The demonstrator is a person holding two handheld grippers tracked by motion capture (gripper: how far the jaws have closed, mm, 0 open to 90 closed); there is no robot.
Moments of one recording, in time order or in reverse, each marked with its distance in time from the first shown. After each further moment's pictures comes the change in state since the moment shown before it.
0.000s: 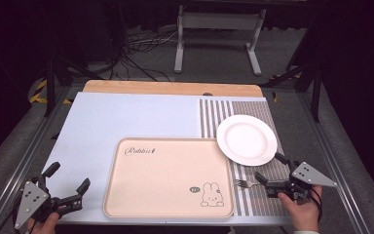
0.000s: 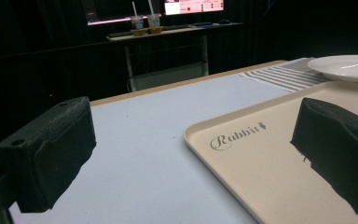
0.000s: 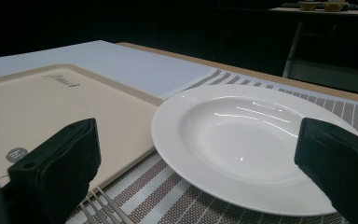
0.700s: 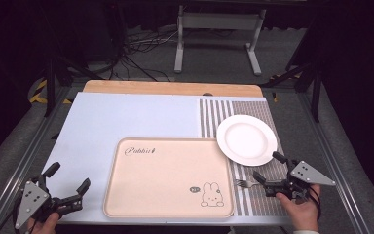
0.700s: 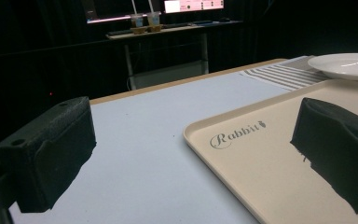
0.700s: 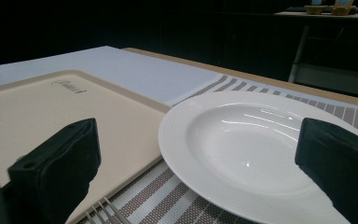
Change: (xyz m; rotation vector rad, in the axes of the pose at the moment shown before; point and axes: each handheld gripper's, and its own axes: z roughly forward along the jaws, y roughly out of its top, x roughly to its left) left arm -0.001 0.000 0.001 0.013 -0.004 0.009; right arm 0.002 0.004 0.005 -0.017 0.026 0.004
